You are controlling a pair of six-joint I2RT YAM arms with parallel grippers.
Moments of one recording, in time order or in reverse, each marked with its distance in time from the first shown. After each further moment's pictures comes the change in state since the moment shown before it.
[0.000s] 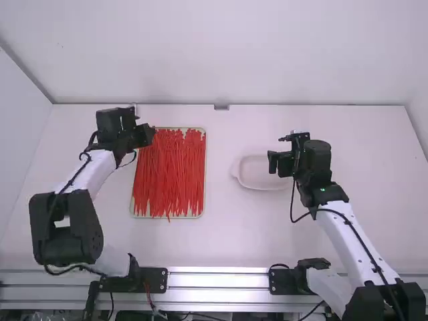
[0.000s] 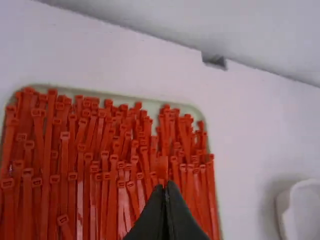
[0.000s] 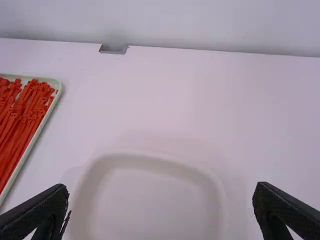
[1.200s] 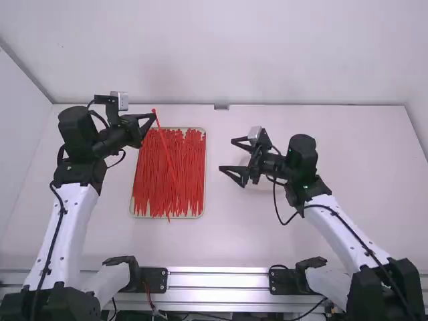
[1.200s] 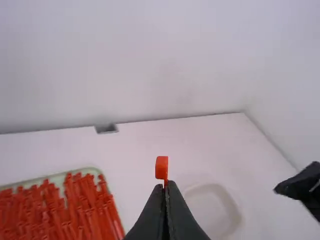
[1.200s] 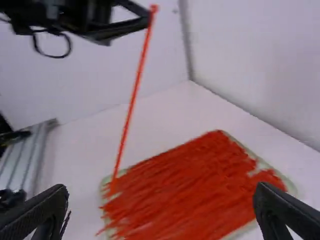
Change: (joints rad) left arm 0.000 -0.436 0.000 -0.047 0.314 -0.010; right arm 0.184 0.104 0.008 0.506 -0.869 0.000
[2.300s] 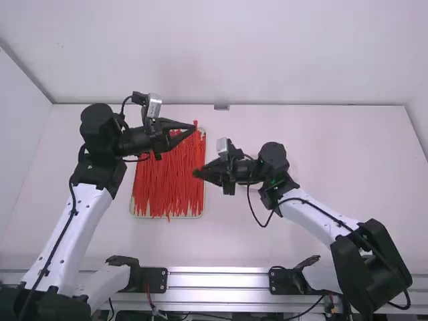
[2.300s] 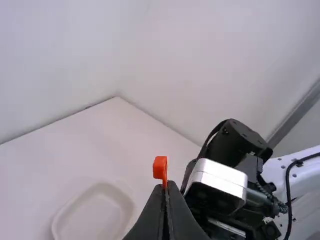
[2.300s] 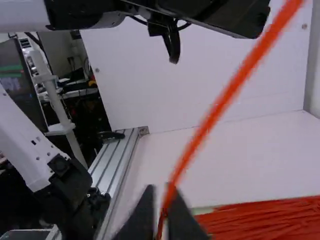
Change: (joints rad) left arm -0.222 -0.001 0.000 0.230 0.333 -0.118; right arm 0.214 0.177 0.001 0.433 -0.150 0.237
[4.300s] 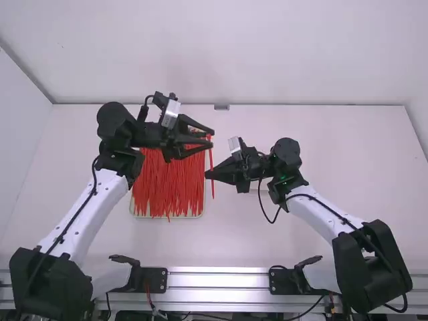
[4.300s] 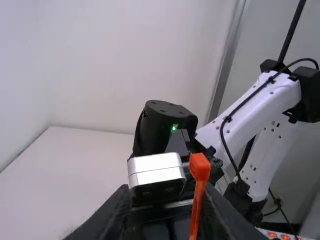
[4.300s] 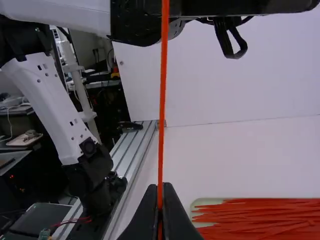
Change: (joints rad) left arm -0.113 0.146 -0.001 0.481 0.269 -0.026; right arm -0.106 0.000 0.000 0.055 -0.203 0.025
